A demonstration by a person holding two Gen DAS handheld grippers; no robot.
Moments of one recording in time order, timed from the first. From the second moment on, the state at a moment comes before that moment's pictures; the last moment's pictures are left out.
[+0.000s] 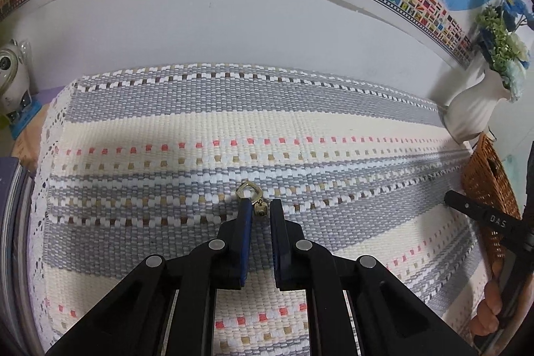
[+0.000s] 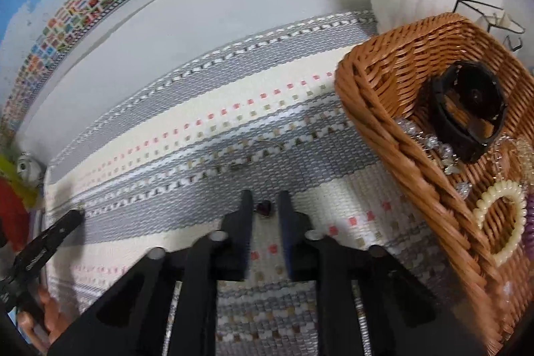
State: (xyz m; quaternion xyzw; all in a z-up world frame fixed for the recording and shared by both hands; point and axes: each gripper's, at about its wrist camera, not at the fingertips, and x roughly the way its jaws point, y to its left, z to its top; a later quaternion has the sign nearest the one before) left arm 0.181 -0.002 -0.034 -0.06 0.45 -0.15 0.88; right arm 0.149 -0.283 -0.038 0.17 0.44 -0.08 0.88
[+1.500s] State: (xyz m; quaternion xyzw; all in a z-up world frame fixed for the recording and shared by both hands) left arm 0.135 0.000 0.050 -0.17 0.40 -0.38 0.82; right arm 0.060 -0.278 0.058 0.11 0.38 -0.01 0.92
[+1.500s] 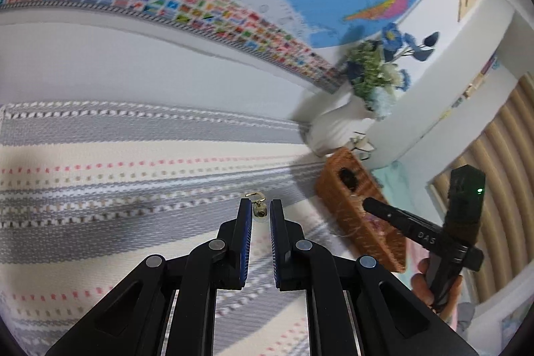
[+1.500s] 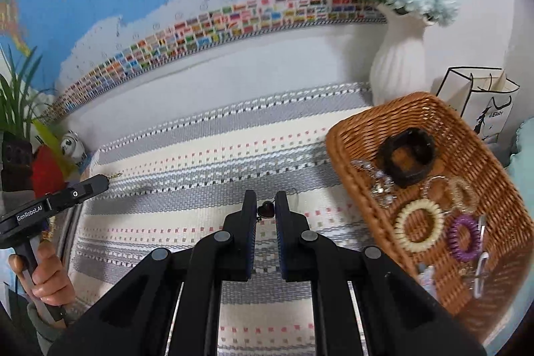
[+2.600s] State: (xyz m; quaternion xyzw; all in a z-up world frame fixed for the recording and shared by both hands) left arm 0.107 -0.321 0.063 0.02 0.44 -0.51 0.74; right arm -0.027 -0.457 0.079 0.15 0.34 -0.08 0.92
